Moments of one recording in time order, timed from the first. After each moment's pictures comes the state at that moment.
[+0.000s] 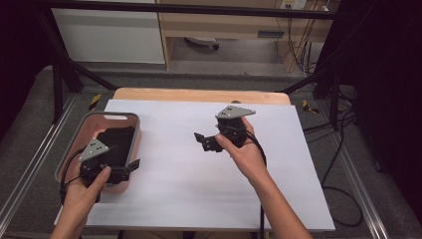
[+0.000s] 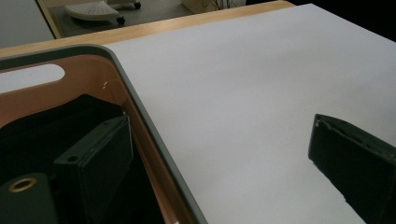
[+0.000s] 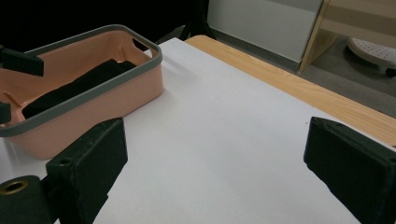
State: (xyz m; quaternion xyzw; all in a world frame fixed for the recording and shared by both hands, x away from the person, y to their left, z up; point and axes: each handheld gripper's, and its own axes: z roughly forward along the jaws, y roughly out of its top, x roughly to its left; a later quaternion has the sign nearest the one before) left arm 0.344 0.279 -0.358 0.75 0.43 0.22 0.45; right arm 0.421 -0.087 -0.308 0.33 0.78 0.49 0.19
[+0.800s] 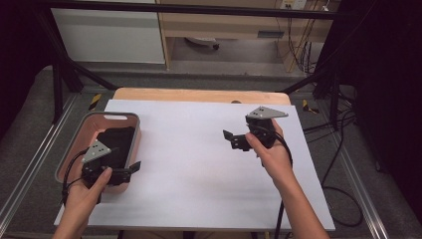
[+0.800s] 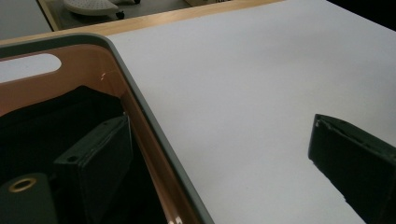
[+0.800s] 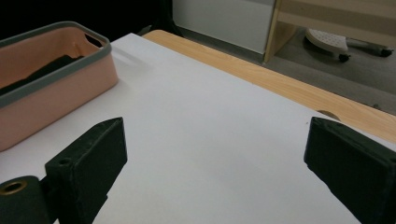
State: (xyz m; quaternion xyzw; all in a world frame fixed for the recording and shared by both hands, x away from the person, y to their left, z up) left arm 0.345 0.281 -0.366 0.75 0.43 0.22 0.45; right arm 0.419 -0.158 -0.312 0.38 0.76 0.47 0.22
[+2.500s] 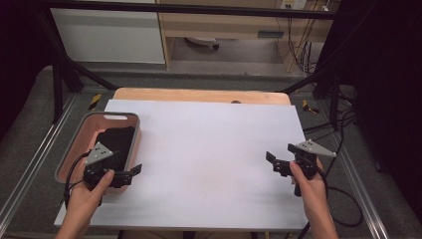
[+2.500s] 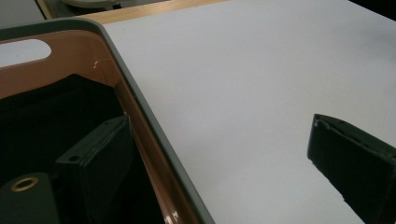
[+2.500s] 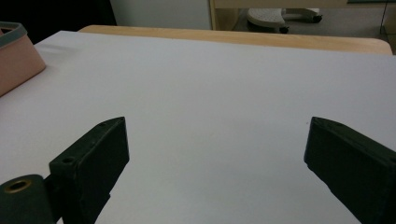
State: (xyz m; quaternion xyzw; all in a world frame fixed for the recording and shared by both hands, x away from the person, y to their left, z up) left arm 0.343 0.276 -0.374 0.76 0.43 0.21 0.44; right arm 0.371 -0.273 -0.392 0.49 0.69 0.48 0.24
